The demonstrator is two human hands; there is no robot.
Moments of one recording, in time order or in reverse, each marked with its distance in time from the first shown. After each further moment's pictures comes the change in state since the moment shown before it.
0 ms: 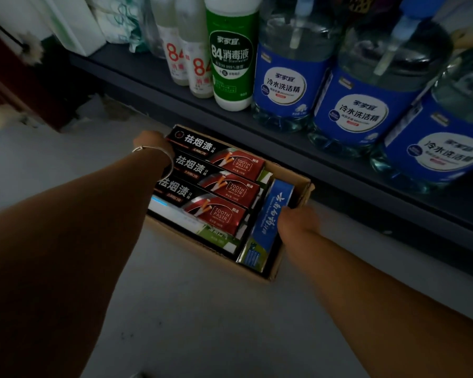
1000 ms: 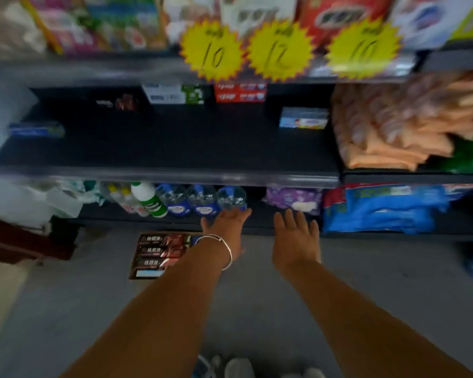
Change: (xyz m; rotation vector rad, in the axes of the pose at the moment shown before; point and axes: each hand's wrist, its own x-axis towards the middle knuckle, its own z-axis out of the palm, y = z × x) left_hand -0.469 0.305 -0.300 0.587 -0.593 0.905; right_hand -0.345 0.024 -0.492 -0.672 0.144 -0.295
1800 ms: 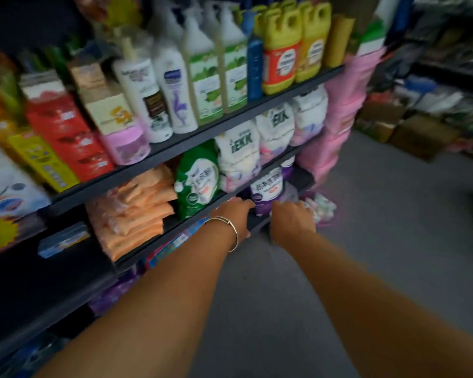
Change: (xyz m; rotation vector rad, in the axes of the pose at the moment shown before) left_hand -0.068 0.592 -0.051 0.330 0.038 0.813; right_hand -0.223 0.491 -0.160 0.221 0.269 0.708
